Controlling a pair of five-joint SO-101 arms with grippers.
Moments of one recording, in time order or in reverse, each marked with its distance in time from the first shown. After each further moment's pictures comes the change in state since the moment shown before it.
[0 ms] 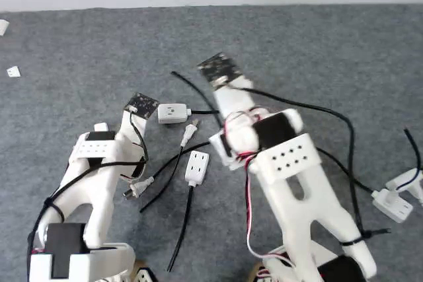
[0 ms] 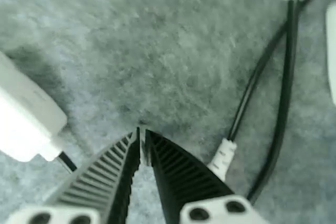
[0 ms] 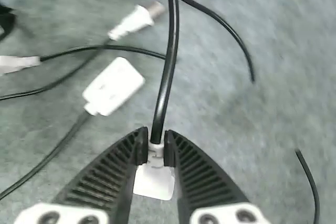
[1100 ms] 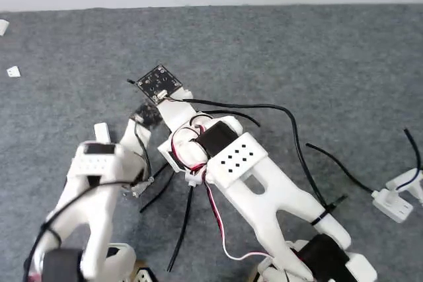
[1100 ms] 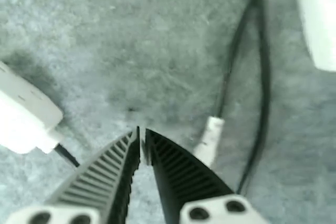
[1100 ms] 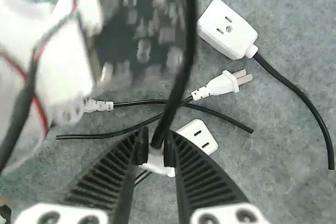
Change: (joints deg) left arm 1.1 -10.5 8.0 -1.0 -7.0; right arm -14.7 11.1 -1.1 -14.6 -7.0
